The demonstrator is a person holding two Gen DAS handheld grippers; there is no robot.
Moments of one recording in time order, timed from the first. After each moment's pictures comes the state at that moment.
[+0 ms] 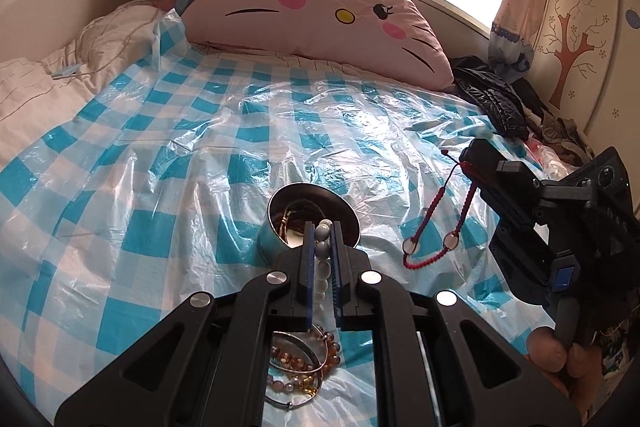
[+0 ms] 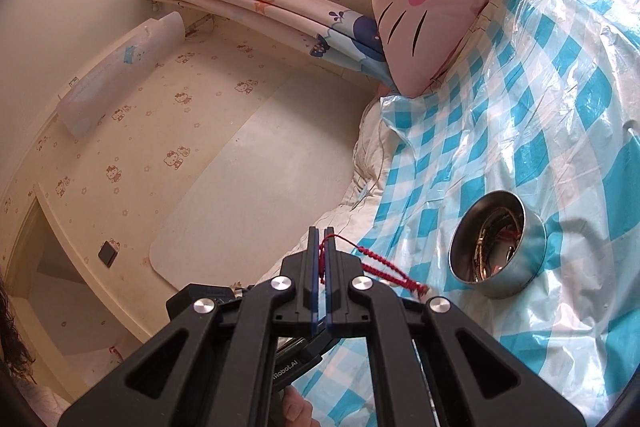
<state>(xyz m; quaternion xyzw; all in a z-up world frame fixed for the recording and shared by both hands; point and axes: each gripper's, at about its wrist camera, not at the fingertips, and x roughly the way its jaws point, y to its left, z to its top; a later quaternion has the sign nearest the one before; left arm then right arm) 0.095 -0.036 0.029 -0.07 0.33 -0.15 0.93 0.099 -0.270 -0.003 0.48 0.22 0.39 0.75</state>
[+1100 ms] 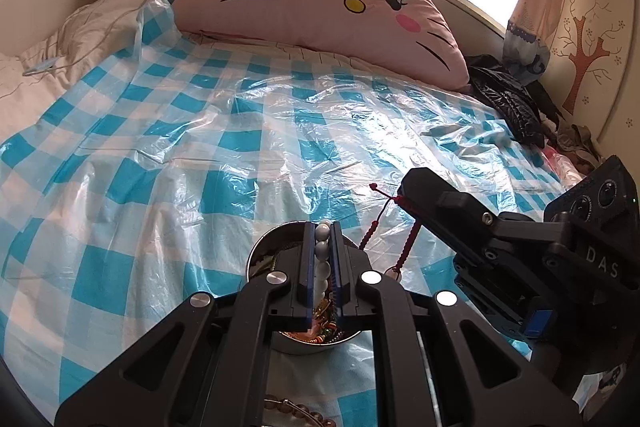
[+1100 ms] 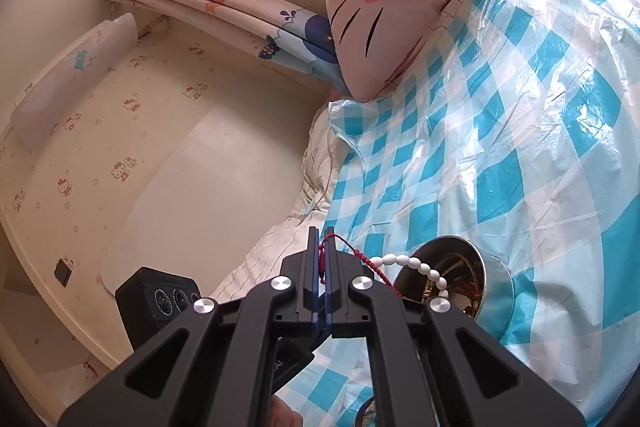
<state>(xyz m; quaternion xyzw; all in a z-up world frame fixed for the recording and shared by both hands) 0.183 -0.057 -0.003 -0.08 0.35 -0.14 0.92 0.170 -0.256 -0.038 0.47 0.27 0.33 0.77</state>
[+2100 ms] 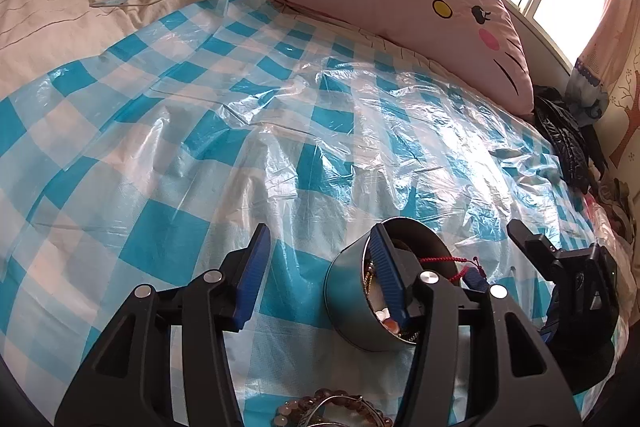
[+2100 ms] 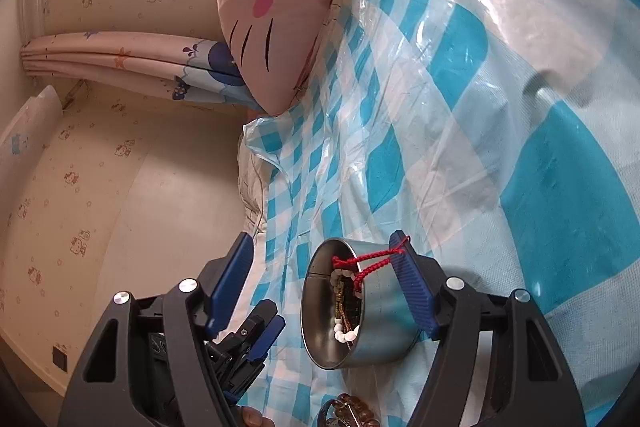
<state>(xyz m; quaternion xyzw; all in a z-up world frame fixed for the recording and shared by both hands) 0.195 0.000 -0.026 -0.15 0.39 -0.03 0.91 0.179 -0.289 -0.105 0.57 0.33 0.20 0.72</state>
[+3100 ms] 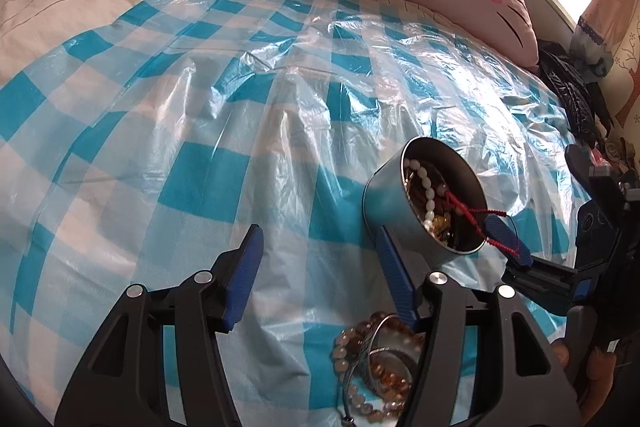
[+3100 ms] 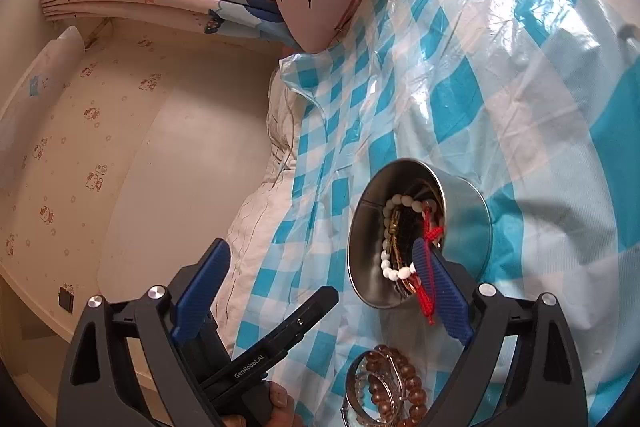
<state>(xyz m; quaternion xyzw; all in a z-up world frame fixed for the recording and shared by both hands) 0.162 0.023 -0.043 -0.11 0.46 -0.04 0.88 0.172 -0.249 -0.082 0.51 0.38 0.31 0.71</state>
